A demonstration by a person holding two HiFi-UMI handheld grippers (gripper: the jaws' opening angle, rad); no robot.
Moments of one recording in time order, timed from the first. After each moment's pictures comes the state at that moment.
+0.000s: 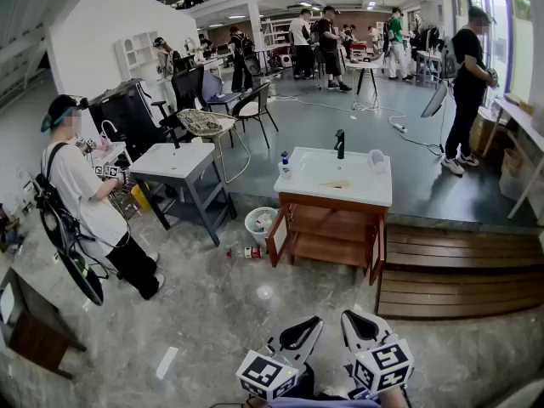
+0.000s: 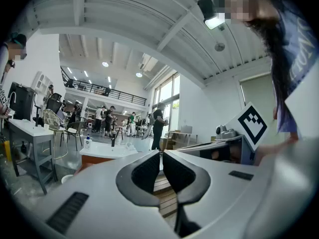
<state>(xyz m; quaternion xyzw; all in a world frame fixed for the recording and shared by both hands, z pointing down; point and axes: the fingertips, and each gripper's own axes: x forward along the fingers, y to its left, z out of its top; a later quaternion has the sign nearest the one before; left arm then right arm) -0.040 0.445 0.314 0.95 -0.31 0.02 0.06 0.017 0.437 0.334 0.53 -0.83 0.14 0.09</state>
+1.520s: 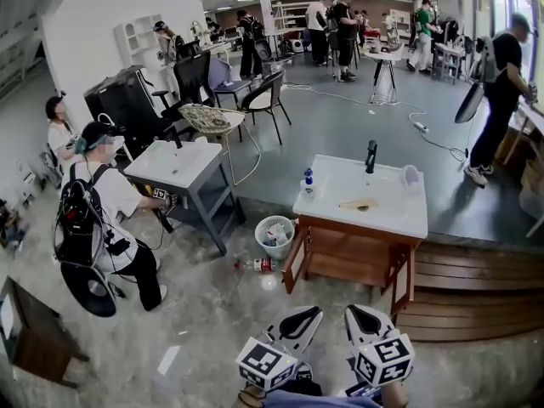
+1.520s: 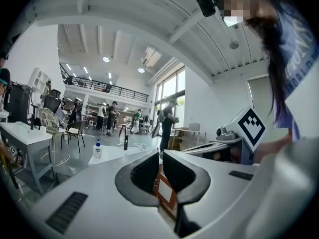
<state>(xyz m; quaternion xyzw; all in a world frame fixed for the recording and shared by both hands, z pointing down) -0.085 0.187 0.315 0.95 -0.31 0.04 0.07 -0.020 0.184 0.337 0.53 -0.83 0.16 0.10</state>
